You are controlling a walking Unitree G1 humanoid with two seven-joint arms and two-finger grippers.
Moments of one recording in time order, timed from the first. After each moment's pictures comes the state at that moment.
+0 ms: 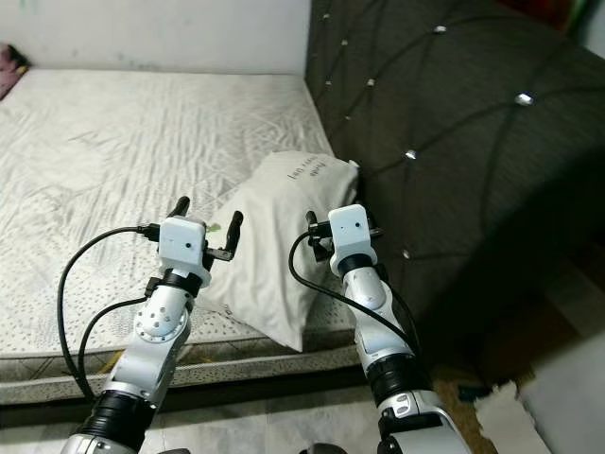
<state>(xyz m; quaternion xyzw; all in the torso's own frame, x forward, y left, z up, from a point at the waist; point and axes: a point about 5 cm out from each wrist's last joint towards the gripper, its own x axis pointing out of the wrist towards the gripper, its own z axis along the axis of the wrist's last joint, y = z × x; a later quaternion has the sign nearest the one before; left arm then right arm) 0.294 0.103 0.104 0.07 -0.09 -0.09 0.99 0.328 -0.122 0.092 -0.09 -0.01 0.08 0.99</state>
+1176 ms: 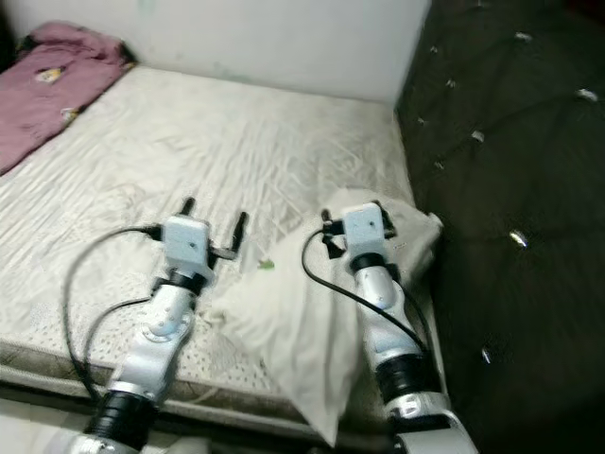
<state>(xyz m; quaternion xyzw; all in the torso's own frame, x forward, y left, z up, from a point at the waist) 0.296 0.105 0.108 0.06 -0.09 -0.08 0.99 0.330 -0.127 0.097 -0.09 -0.02 0.06 0.99</state>
